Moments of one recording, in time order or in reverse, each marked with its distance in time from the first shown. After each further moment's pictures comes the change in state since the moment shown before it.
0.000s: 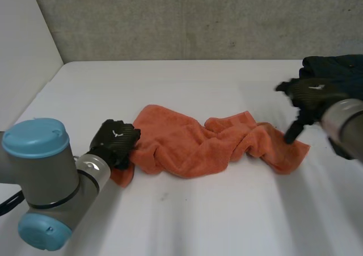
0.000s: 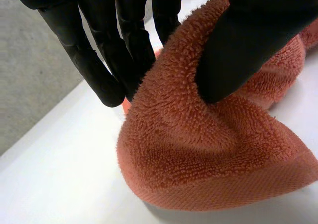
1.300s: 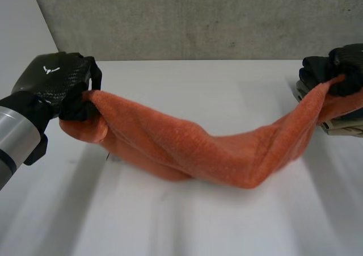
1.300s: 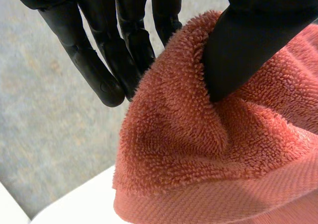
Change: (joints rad) left arm 0.130 0.535 0.051 -0.329 0.100 -0.276; right arm -0.246 -0.014 -0.131 0.019 -0.244 0.039; left_hand 0.000 0.003 0.004 0.004 0.000; right_hand 0.901 0.969 0.978 0.981 0.948
